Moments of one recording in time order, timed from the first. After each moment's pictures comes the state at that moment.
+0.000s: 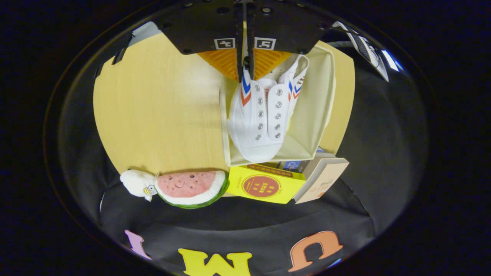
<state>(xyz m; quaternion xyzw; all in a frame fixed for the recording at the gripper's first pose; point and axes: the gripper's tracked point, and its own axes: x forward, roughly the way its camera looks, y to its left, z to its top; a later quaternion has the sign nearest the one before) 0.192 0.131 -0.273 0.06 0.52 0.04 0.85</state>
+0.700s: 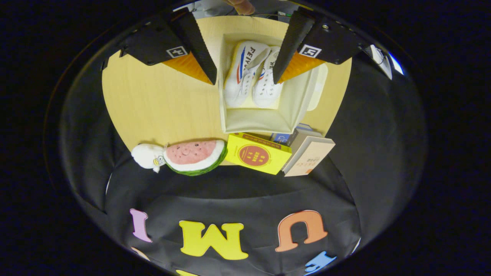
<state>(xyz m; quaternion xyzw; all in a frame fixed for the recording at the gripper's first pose) 0.170 0.138 -0.201 0.04 0.42 0.05 0.91</state>
